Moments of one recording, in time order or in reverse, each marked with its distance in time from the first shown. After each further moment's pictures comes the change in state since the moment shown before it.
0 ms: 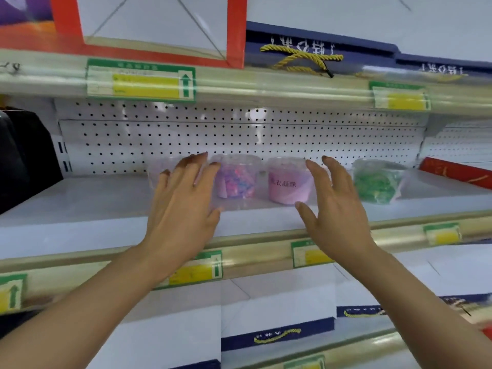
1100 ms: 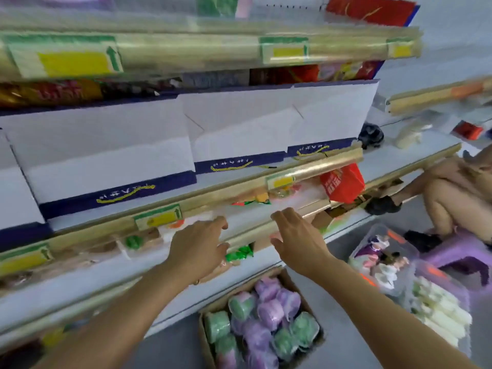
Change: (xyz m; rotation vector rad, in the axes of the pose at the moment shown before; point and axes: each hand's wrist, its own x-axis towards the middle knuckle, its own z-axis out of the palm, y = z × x) left_hand -0.197 0.319 0.179 -0.359 -0.907 -0.057; right_hand -0.326 0.239 -0.015 -0.102 -0.852 0.288
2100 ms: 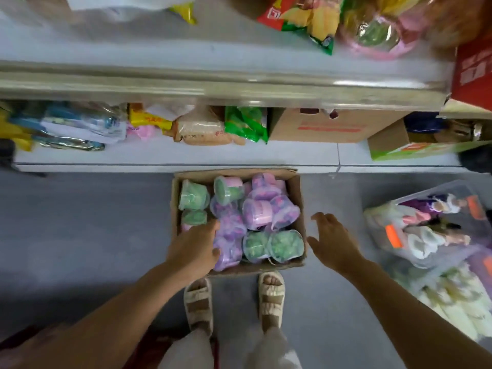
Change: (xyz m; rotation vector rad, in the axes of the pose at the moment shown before) left_hand -0.033 0.039 0.407 -0.283 -0.398 -0.577; right_hand -0.027 0.238 0.316 -0.061 -0.679 0.075
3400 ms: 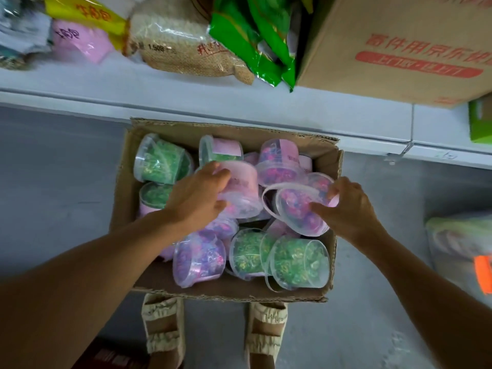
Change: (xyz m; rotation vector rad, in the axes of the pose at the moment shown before) left_hand 0.213 -0.027 0.161 0.090 0.256 0.225; right_hand 0.226 0.071 0.145 0.339 0.150 -0.104
